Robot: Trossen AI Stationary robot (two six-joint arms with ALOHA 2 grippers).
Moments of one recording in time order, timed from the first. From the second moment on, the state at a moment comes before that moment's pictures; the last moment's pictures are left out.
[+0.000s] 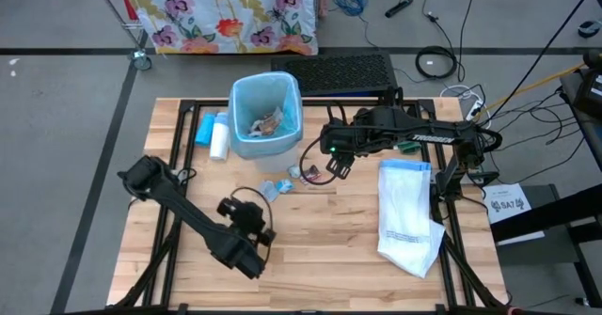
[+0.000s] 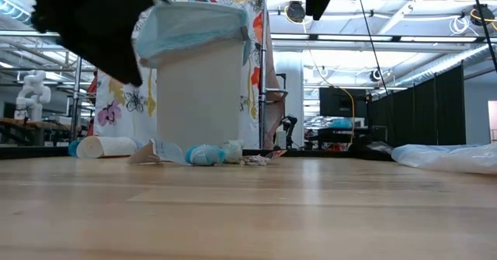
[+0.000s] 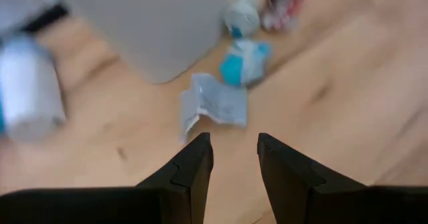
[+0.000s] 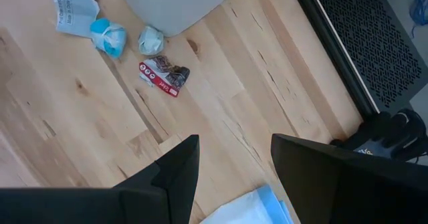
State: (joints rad) left arm -0.65 1.84 1.30 -1.25 -0.80 -1.59; right arm 0.00 1.79 2.05 -1.57 0.36 0.51
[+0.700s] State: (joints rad) left arm -0.61 1.98 1.25 -1.08 -0.66 -0.90; right arm 0.09 1.79 2.05 -1.57 0.36 0.57
